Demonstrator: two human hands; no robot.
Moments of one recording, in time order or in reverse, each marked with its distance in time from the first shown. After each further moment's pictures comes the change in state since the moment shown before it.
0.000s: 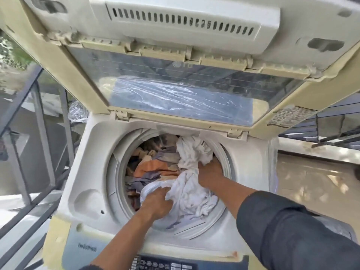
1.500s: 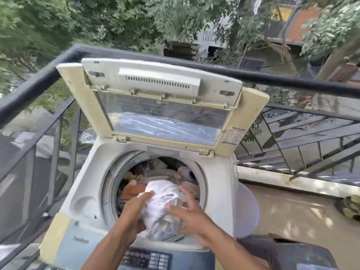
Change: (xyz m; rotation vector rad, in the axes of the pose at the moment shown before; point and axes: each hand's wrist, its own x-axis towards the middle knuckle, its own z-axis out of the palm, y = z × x) left_hand -0.168 0.072 -0.028 -1.241 0.214 0.005; right_hand -0.255 -0.003 -0.019 1.821 -0.017 -0.242
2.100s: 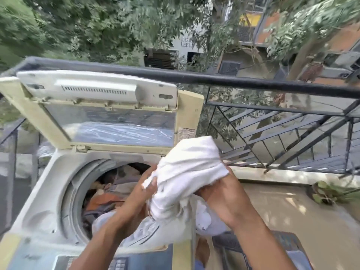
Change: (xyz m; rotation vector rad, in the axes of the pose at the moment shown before) left_hand -0.064 0.023 0.140 0.130 -0.312 0.310; right_hand -0.116 -0.066 -0.144 0.555 -0.064 -0.575
